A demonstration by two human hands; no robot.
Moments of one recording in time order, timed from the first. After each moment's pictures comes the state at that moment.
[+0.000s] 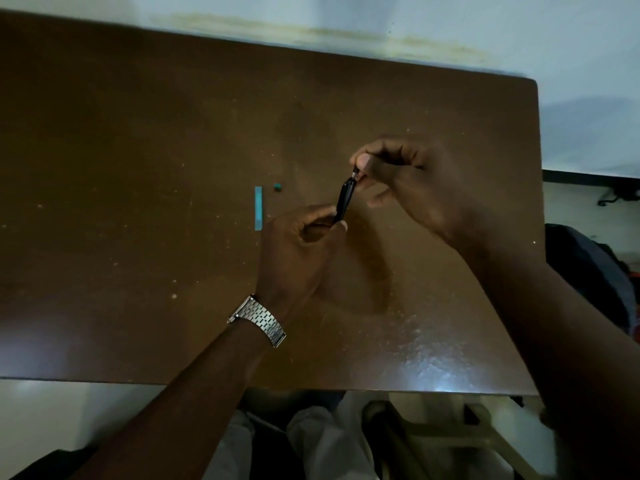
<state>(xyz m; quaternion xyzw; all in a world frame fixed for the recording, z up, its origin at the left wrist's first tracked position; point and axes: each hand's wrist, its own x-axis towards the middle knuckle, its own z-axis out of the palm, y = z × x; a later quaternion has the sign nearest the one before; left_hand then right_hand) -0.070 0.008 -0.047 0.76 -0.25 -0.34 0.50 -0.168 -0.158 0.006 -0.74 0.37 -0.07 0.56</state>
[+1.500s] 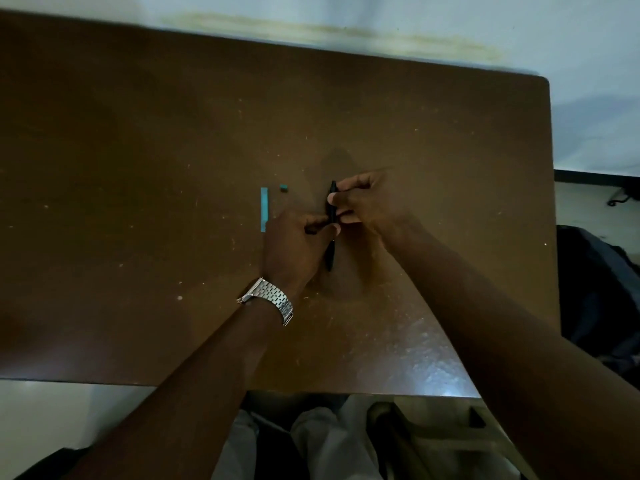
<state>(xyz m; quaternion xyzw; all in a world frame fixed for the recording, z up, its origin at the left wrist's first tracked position) -0.051 -0.002 -0.069 0.81 -0.26 -0.36 0.37 -0.126 -0.134 -0.067 -0.60 0.55 -0.04 0.58</state>
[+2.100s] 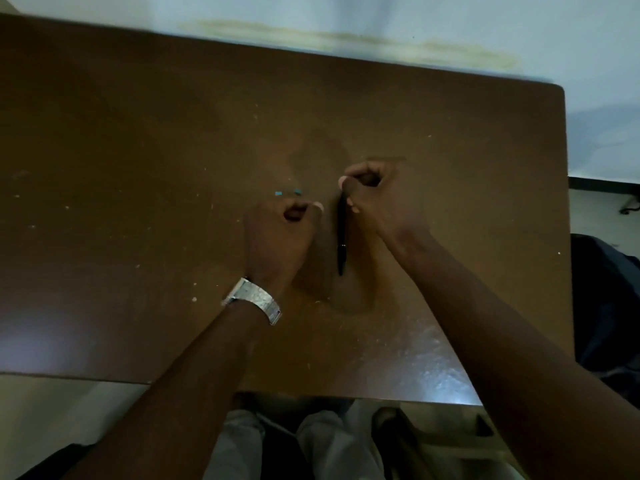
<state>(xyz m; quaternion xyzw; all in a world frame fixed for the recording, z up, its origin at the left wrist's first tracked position) -0.019 0.007 -0.064 0.83 -0.22 -0.28 0.42 -0.116 -0.120 -0.048 -0.73 0.50 -0.13 0.45</state>
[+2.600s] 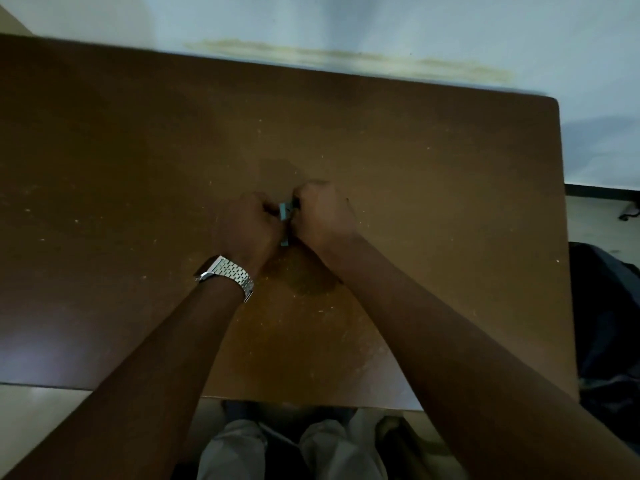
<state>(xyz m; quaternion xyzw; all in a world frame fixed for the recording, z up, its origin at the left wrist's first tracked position) 0.038 0.007 -0.073 0.89 -0.30 -0.24 0.23 -0.050 -0.088 -0.060 -0.88 0.37 0.07 0.30</state>
